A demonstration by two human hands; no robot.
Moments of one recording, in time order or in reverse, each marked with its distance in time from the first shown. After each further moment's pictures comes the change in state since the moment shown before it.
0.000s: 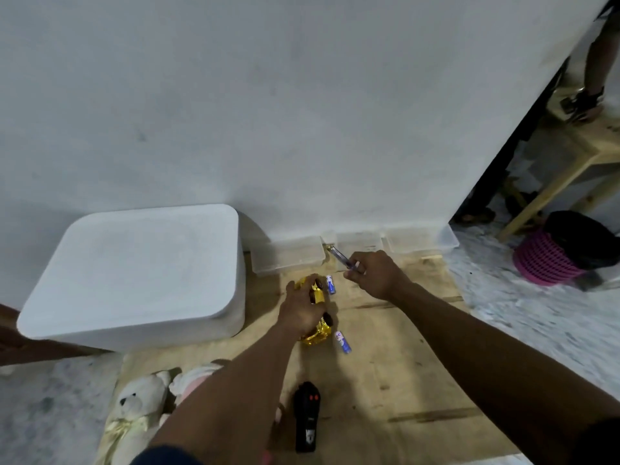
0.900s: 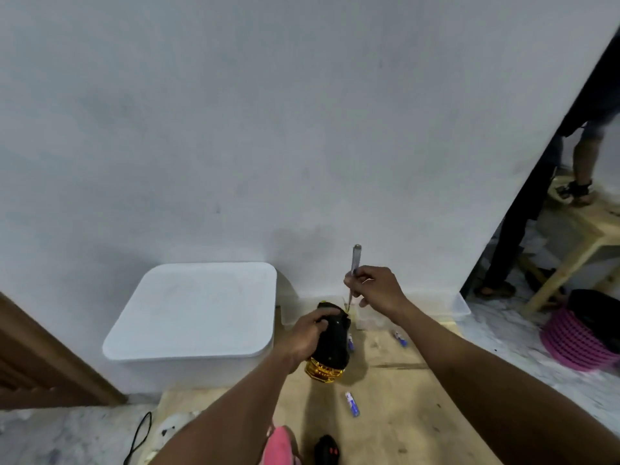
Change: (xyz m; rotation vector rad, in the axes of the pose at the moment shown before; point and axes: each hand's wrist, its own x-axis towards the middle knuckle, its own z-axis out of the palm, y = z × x) left_hand -0.060 0.028 -0.082 -0.578 -0.082 0.106; right_hand -0.013 -0.111 -0.073 0.660 0.147 0.009
